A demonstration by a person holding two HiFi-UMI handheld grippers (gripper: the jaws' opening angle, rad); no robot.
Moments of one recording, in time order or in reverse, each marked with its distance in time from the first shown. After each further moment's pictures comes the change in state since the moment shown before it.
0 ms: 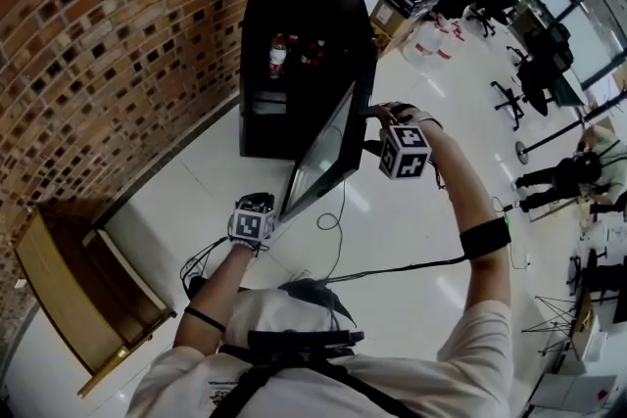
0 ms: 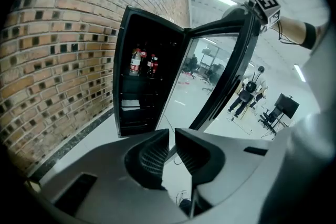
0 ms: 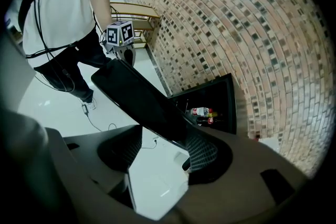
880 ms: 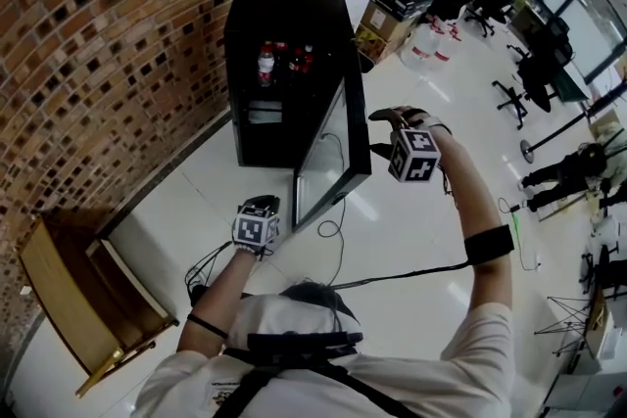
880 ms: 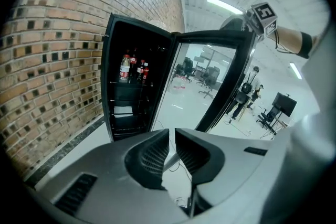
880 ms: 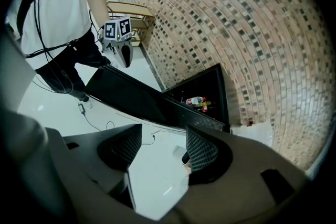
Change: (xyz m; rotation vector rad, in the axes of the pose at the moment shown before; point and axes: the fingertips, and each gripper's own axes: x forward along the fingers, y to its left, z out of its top) left arm 0.010 -0.062 0.022 0.037 -0.050 -0.020; right arm -0.038 0.023 -0.071 0.062 0.005 -0.073
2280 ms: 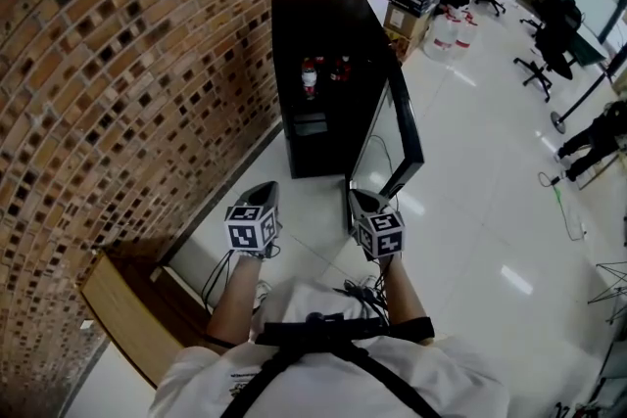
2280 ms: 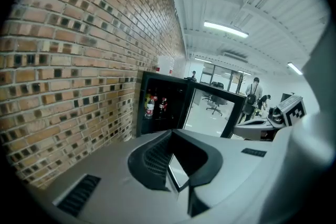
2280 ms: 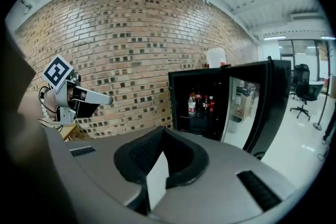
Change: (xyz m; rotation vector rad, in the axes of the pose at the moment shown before) left arm -0.207 0.118 0.116 0.075 -0.231 0.070; right arm 0.041 0.102 0.223 1.453 -0.501 -0.328
